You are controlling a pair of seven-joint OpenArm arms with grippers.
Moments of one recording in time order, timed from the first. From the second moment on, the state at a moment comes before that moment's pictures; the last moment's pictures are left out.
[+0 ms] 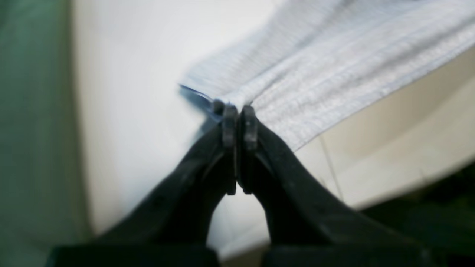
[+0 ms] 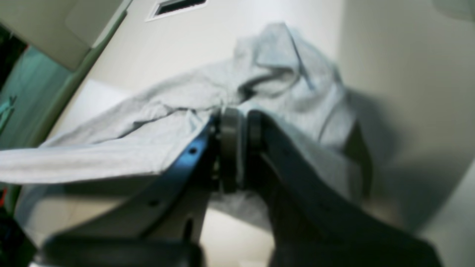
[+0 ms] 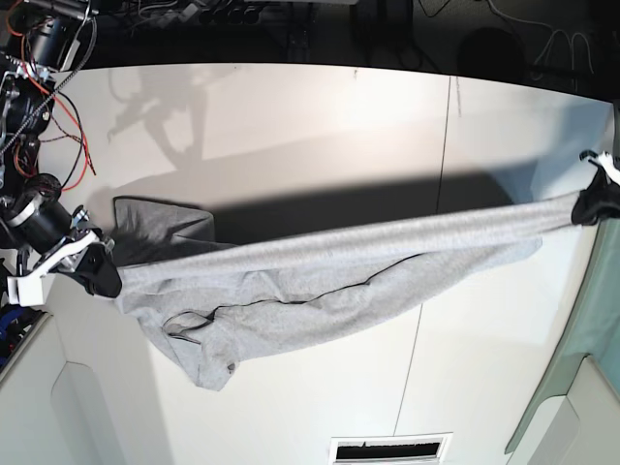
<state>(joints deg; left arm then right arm) 24.0 -35.2 -33.5 97.3 -50.4 -39.3 48.6 0.2 12.9 25.4 88.4 43.8 29.1 -48.8</state>
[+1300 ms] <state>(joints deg) 31.0 -25.8 -32.8 95.3 -41.2 -38.9 37.4 9.4 13.1 21.6 62.5 28.4 26.3 -32.4</state>
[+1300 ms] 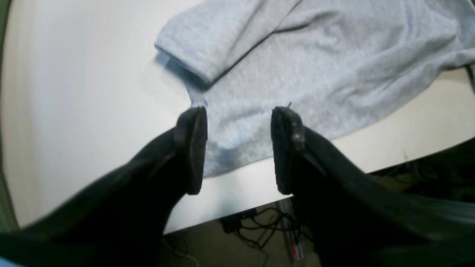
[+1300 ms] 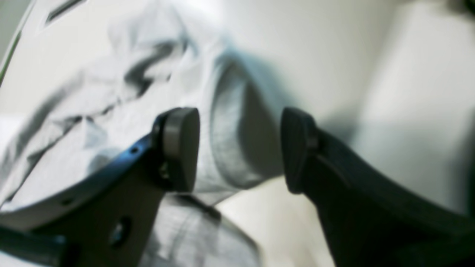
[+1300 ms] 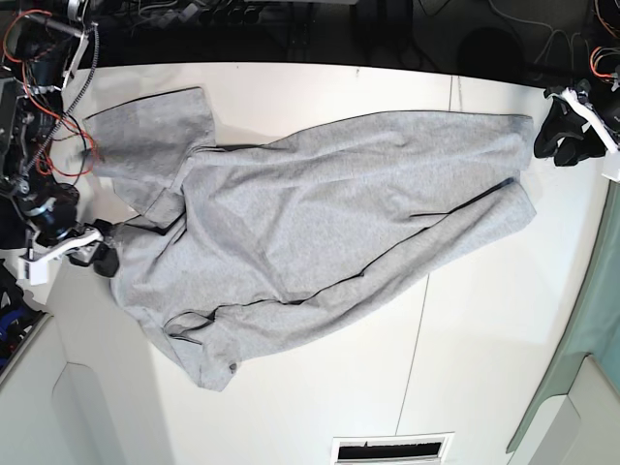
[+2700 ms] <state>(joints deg) 25.9 -21.2 -32.0 82.8 -40.2 -38.6 37.9 -9.4 16.4 31.3 71.6 38.7 29.3 -41.1</state>
